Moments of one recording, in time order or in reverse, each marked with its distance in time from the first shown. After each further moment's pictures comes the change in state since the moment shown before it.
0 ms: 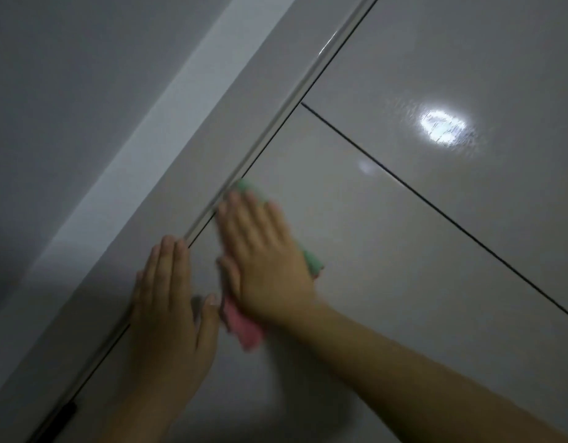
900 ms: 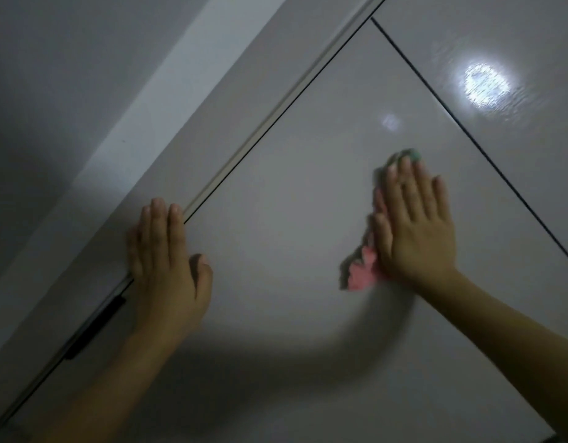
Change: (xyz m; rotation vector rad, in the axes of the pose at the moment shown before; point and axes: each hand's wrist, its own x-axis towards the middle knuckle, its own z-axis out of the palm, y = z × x) left_hand -0.064 -0.052 -0.002 0.172 0.002 -0.123; right_hand -0.099 0.087 -0.028 -0.195 0.023 0.109
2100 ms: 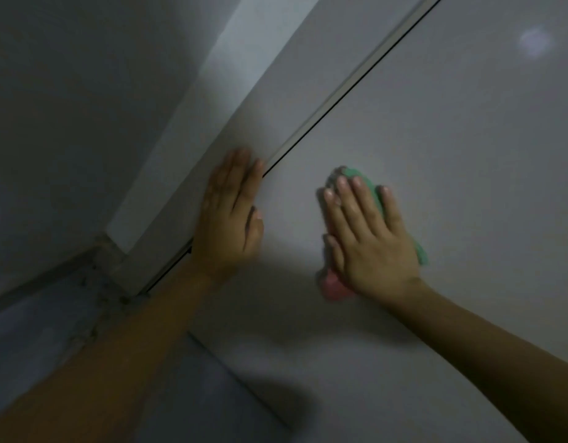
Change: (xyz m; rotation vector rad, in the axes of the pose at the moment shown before) left_hand -0.043 -0.094 -0.004 -0.117 -0.009 0.247; right_hand -0.051 -0.210 0.033 0.202 -0.093 -0.308
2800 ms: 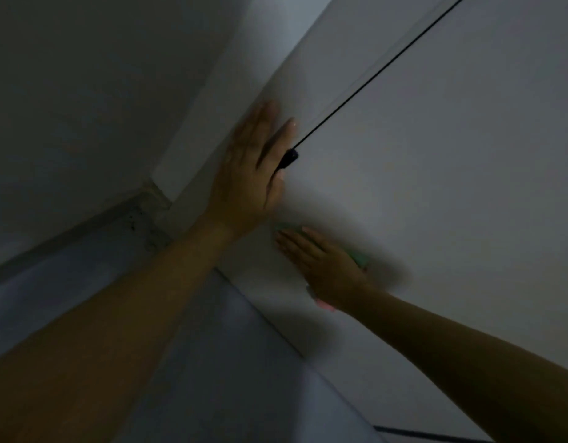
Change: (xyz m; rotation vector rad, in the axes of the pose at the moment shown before) left_hand -0.037 -0.046 -0.014 0.077 -0.083 0.025; right_hand -0.036 -0.138 0.043 0.161 -0.545 -0.519
